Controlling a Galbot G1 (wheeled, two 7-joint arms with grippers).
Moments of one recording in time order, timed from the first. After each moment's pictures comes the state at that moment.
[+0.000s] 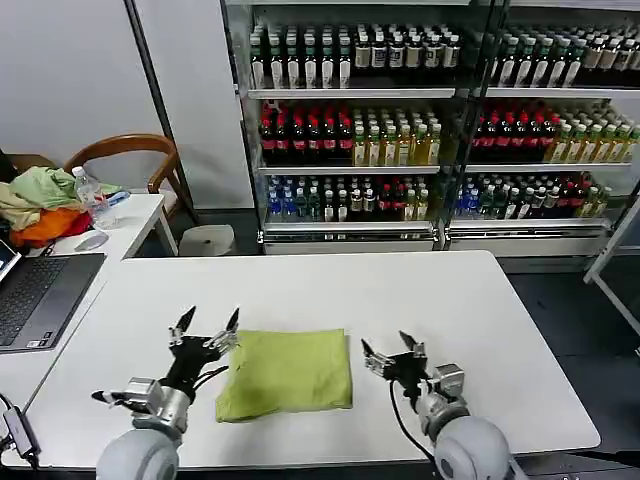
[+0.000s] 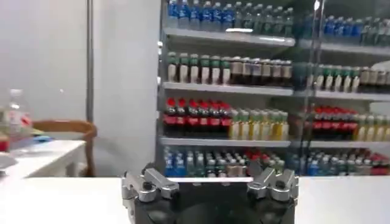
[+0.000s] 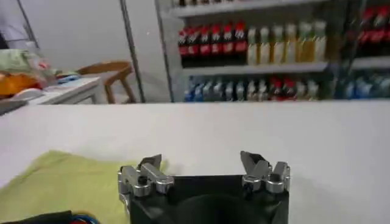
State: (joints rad) left arm 1.37 -1.20 -0.50 -2.05 -0.39 0.20 -0.08; right arm -1.21 1.14 0.20 2.01 0.59 -0.49 0.18
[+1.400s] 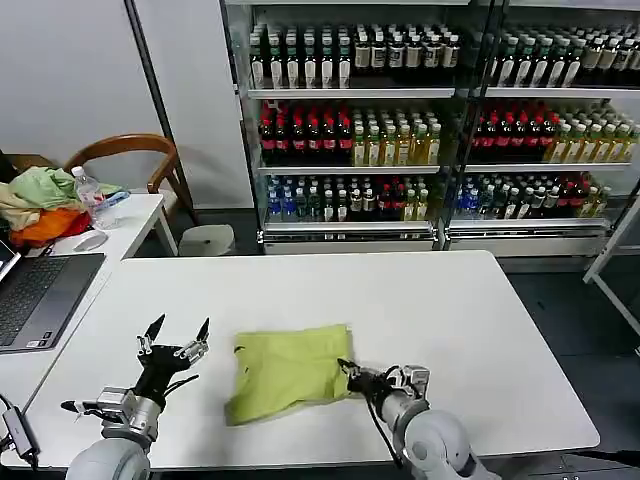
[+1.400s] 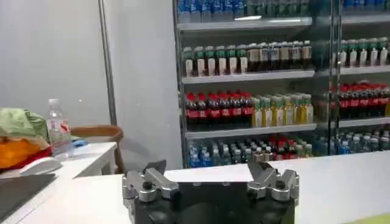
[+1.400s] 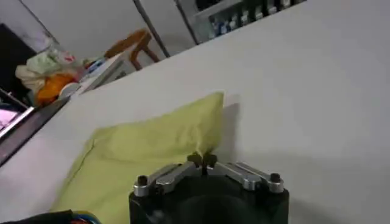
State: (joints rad) left arm 1.42 -1.18 -0.60 -2.00 -0.34 0.17 -0.03; right arm -1.11 1.21 0.11 1.85 0.87 -0.51 0.22
